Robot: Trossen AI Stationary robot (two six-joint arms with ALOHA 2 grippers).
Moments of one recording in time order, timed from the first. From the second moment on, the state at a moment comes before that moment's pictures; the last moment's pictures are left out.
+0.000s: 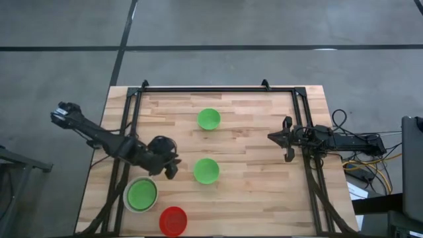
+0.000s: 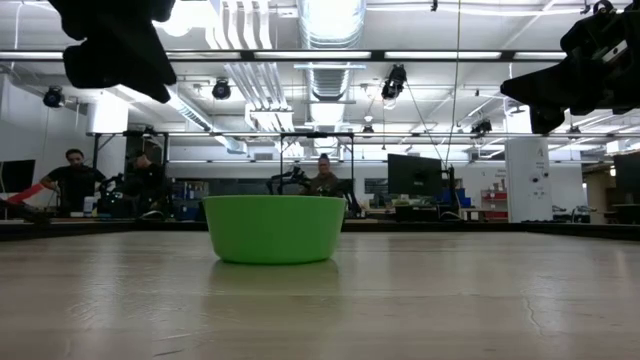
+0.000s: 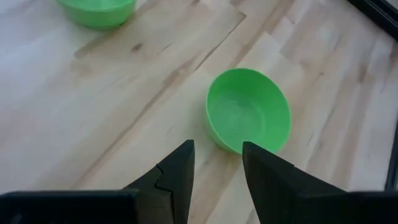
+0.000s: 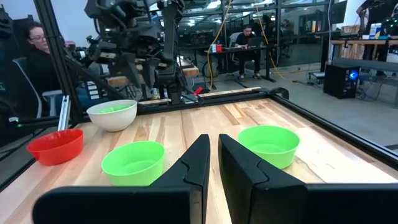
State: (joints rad) left arm -0.47 1.12 0.86 -0.64 -0.48 -1.07; right arm 0.00 0.00 0.01 0.03 0.11 0.13
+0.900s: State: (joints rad) left arm -0.44 1.12 0.86 -0.60 -0.58 -1.15; right arm 0.00 0.00 0.01 0.03 0.11 0.13
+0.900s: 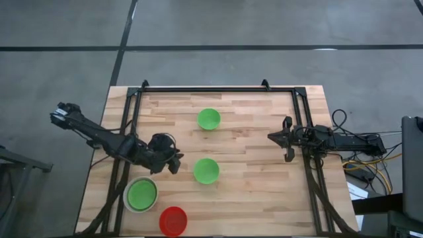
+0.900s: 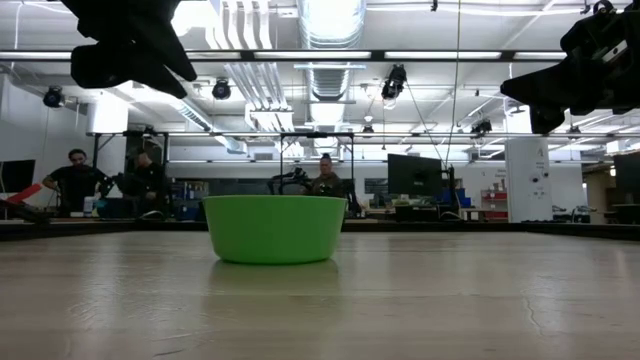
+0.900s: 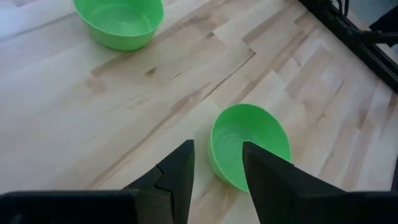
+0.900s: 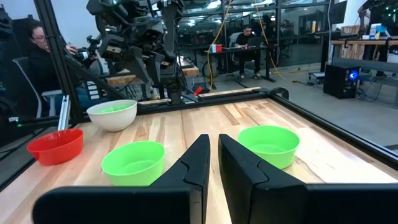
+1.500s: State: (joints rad) left arm -0.29 1.12 0.86 -0.53 -0.41 -1.05; right arm 0.00 0.00 0.01 0.03 0.11 0.13
